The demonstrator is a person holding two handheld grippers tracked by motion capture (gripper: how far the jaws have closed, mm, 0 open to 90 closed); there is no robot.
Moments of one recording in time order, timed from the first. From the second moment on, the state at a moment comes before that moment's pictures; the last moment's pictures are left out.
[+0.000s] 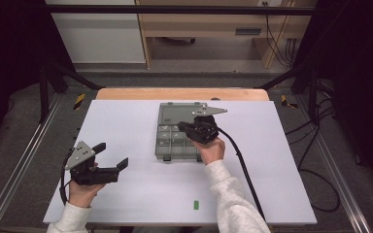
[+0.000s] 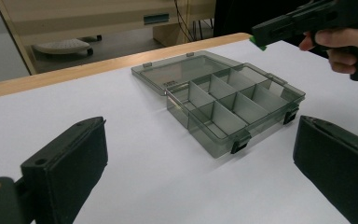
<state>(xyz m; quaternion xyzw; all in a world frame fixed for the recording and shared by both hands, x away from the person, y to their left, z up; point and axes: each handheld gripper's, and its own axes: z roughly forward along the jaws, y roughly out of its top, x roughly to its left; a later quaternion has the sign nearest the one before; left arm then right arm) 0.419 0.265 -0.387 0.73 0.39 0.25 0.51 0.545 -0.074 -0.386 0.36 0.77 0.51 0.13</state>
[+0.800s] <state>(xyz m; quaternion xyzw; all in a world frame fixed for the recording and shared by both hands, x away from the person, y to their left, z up) 0.419 0.265 -0.388 0.73 0.39 0.25 0.51 0.592 -0.032 -0.409 0.37 0.79 0.47 0.14</state>
